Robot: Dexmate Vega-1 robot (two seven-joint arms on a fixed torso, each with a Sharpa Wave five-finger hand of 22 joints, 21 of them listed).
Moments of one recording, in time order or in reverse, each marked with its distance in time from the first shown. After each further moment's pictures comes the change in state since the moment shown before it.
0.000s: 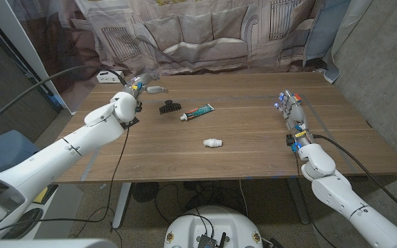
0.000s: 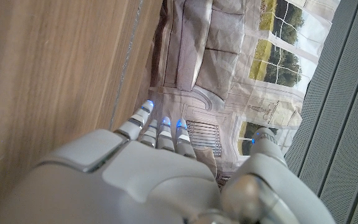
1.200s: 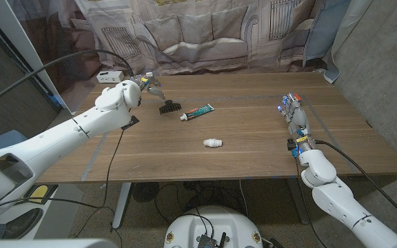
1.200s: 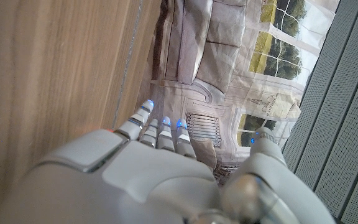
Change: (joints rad) left arm -0.234 0.014 0.212 0.050 0.218 0.143 -0.349; left_hand 0.095 0.020 -0.055 0.008 0.028 0.083 -0.081 -0.006 0.000 0.041 -0.075 -0.009 -0.003 -0.105 -0.001 0.000 0.000 -0.318 0.092 -0.003 0.000; right arm -0.074 0.012 0.021 -0.067 -0.031 0.010 -0.070; right_hand 0.005 0.005 0.000 0.000 -0.004 0.007 -0.007 0.000 0.000 0.007 -0.003 0.000 0.000 0.011 0.000 -0.005 0.001 0.011 0.000 -0.005 0.000
